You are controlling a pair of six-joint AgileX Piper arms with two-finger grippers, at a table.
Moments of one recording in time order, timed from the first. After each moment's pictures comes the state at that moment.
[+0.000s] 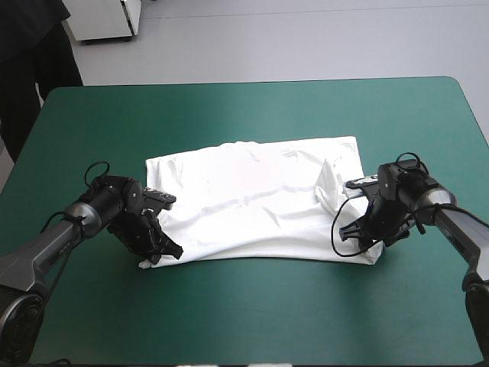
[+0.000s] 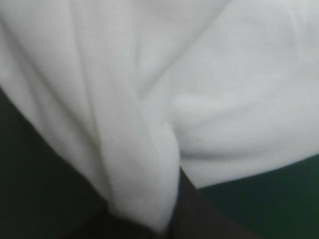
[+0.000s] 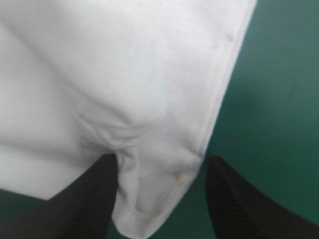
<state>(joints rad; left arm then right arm) -0.27 1.58 -0.97 -0.12 1.05 0.22 0.20 1.60 -1.06 -0.01 1.05 -0.07</state>
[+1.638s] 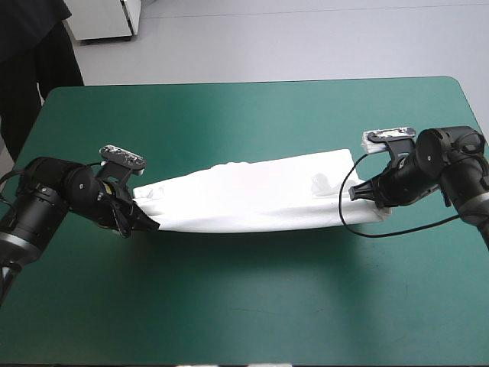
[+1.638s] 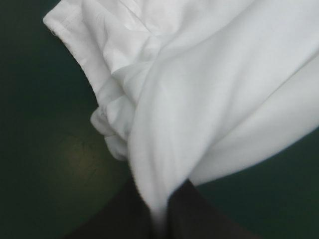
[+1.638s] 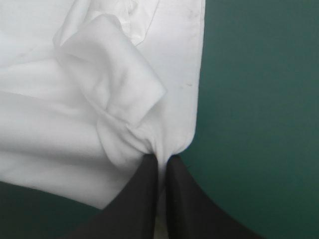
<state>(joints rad) -0.27 1.25 -1.20 -0.02 1.24 0.19 0.16 1.40 -1.32 0.06 1.23 -0.06</state>
